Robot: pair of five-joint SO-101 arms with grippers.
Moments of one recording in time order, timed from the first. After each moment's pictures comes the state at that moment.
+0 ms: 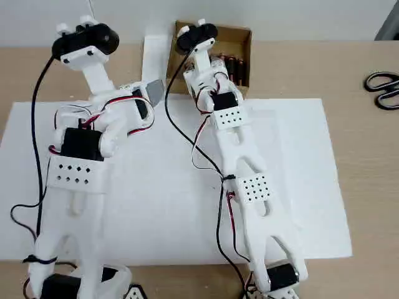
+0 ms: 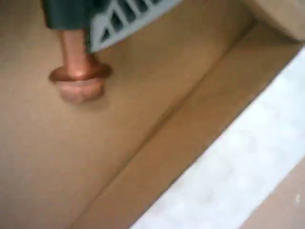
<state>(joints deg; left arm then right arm) 5.0 -22.0 11.9 61.6 27.3 -18.9 79.9 -84.8 40.3 6.7</state>
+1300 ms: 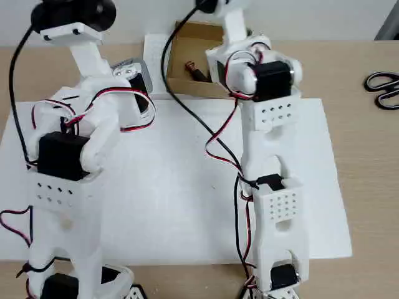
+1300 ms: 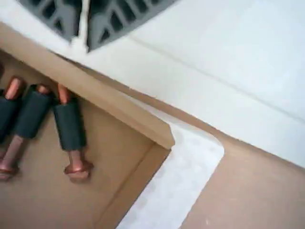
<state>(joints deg) 9.8 -22.0 -11.8 74.6 24.5 -17.1 40.1 -93.9 98.4 3.2</state>
